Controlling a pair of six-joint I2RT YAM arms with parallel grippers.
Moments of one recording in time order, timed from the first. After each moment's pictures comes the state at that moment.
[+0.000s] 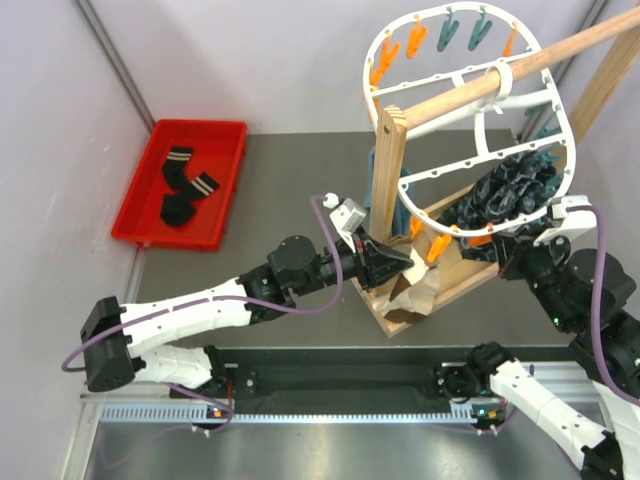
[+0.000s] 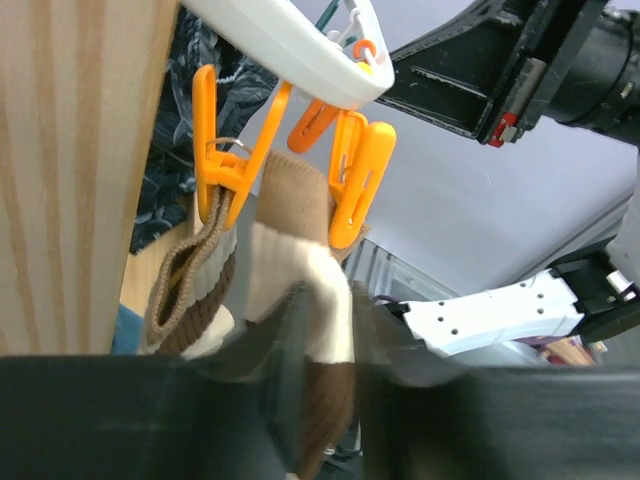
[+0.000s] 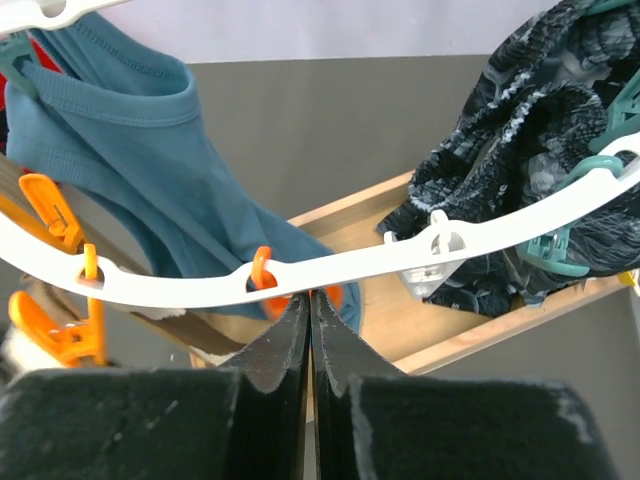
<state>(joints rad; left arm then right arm) -1.15 1.24 0.95 0.42 0.10 -0.52 0.53 0.53 1.22 -0.88 0.34 0.21</state>
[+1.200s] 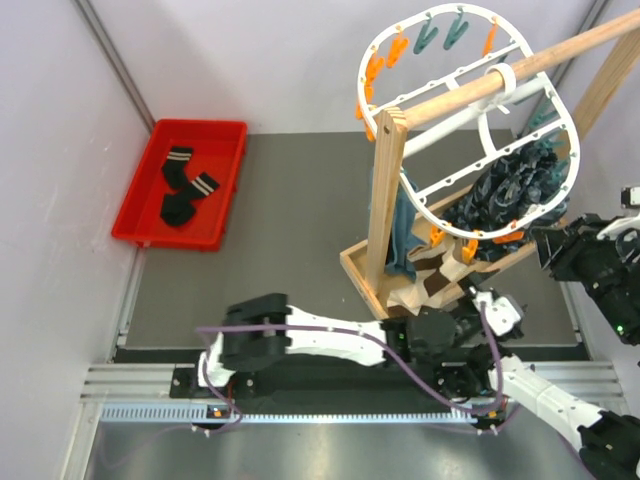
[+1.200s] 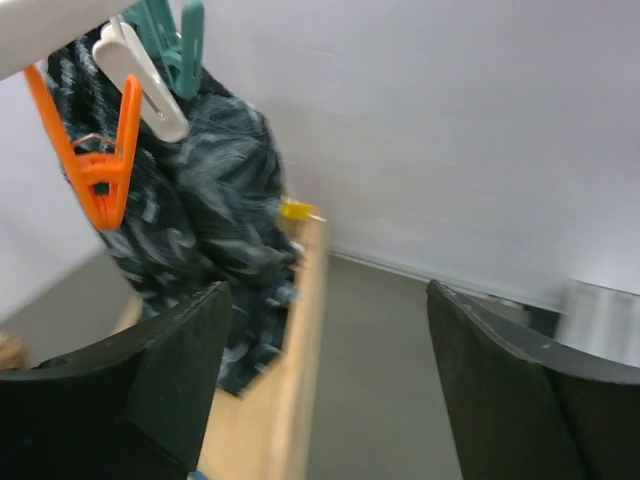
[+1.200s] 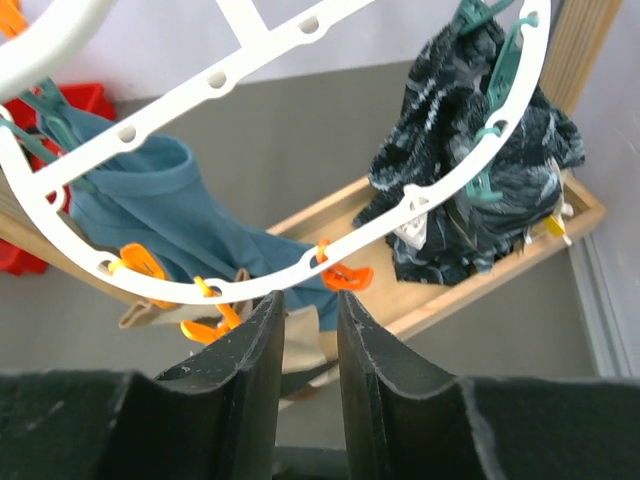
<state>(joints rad) -1.54 2.02 1.49 0.77 -0.48 0.26 0.53 0.73 1.76 -1.26 0.42 0.30</state>
